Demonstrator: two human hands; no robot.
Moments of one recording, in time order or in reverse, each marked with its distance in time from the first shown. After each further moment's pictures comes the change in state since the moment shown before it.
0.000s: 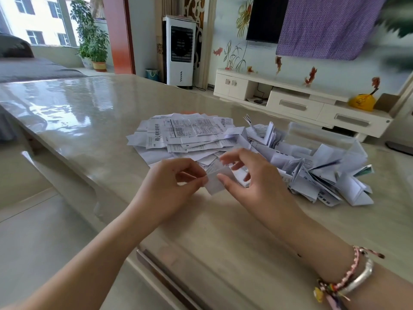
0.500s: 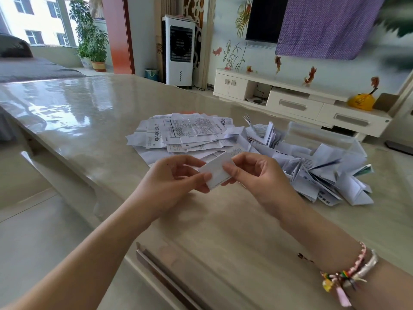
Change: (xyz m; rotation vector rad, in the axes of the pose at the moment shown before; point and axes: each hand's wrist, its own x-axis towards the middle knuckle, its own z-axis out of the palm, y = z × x) left_hand -0.001 0.016 -0.004 -0.354 -0.111 -0.160; right_hand 0.009 -0.002 -0.002 0.654 -0.073 0.237
